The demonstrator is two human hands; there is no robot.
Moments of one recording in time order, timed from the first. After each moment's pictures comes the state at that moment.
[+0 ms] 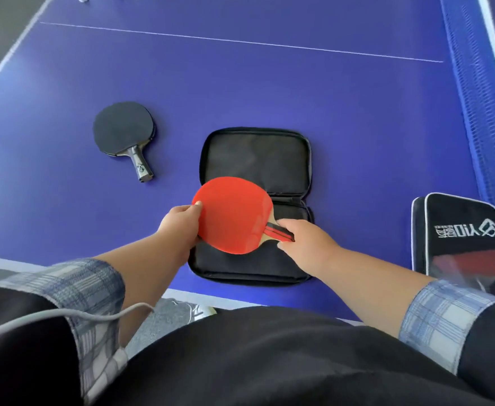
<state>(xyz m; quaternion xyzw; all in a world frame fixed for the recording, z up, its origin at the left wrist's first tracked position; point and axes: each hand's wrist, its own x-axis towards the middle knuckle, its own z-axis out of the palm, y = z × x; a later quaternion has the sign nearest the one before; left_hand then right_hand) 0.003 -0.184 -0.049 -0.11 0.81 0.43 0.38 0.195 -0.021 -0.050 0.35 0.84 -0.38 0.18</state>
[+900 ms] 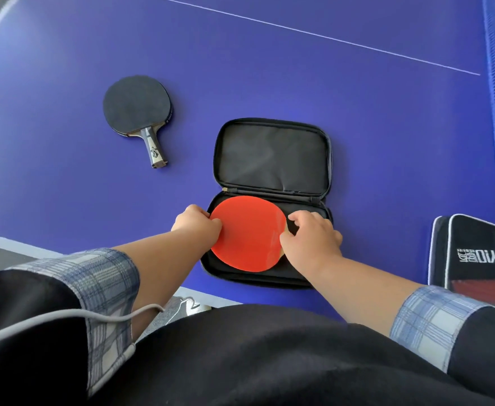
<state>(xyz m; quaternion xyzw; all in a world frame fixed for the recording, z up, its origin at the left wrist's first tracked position) -0.012 -0.192 -0.073 0.02 0.91 0.19 0.38 0.150 -0.044 -0.064 0.45 0.85 -0.25 0.13</state>
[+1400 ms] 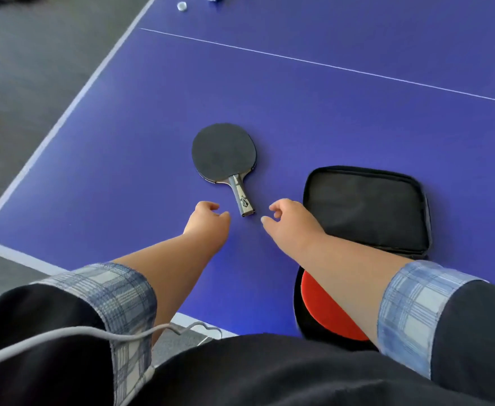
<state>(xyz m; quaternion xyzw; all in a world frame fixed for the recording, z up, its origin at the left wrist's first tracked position) -0.183 -0.267 -0.064 -0.05 0.87 0.34 0.35 -0.078 -0.120 -0.054 0.34 0.85 -0.39 0.12</state>
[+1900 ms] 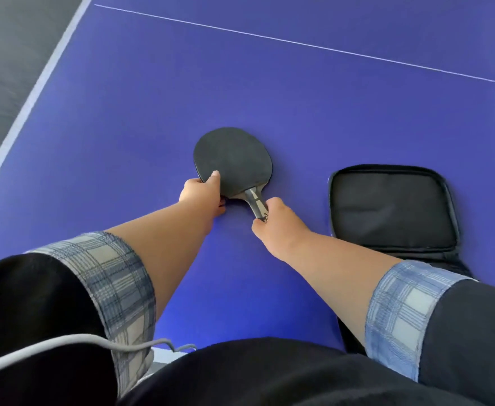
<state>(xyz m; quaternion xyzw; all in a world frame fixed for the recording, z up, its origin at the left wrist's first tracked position) -0.314 -0.245 -0.081 -0.16 0.76 0.46 0.43 -0.173 -0.164 -0.084 0.43 0.79 -0.40 0.16</state>
